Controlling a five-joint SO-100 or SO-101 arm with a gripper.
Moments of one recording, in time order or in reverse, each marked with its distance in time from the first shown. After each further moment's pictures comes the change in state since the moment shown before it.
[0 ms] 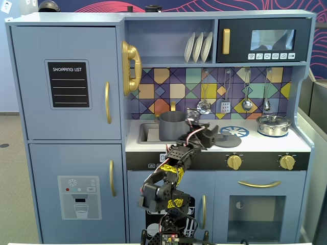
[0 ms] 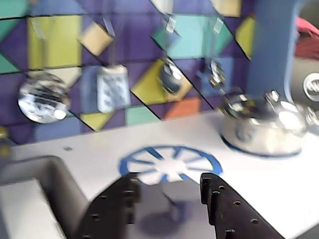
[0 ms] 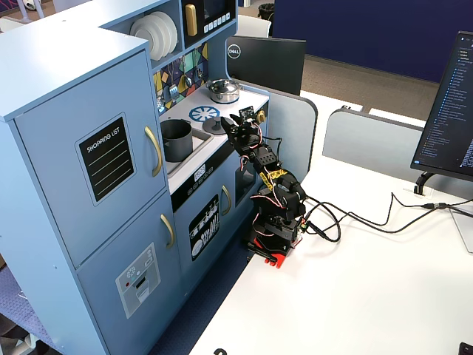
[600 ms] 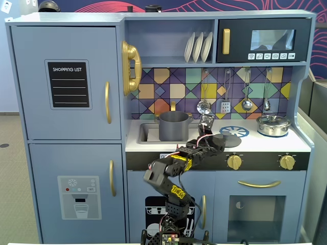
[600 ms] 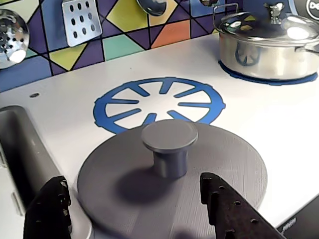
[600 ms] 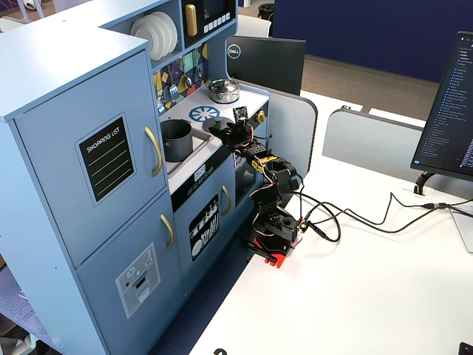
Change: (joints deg) arm 1.0 -25.0 -4.2 -11.6 4.0
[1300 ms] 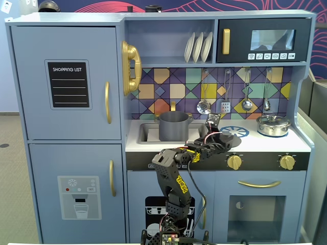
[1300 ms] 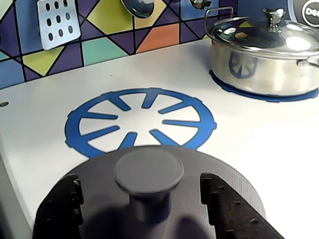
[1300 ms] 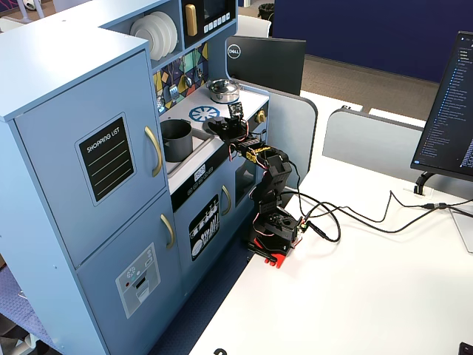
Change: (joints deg) arm 1.4 -17.7 -10.8 -7.3 -2.3
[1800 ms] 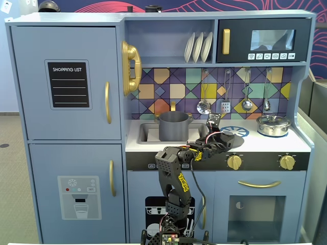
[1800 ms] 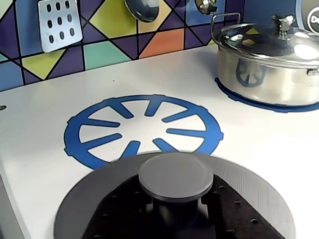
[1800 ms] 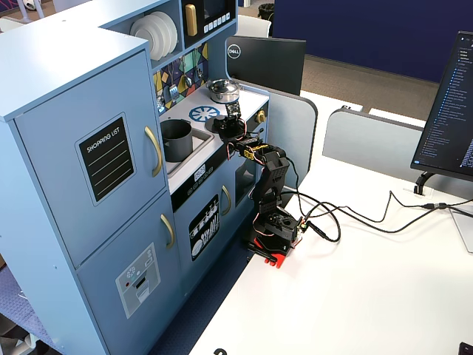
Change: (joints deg) arm -0.8 -5.1 -2.2 -3.2 -1.5
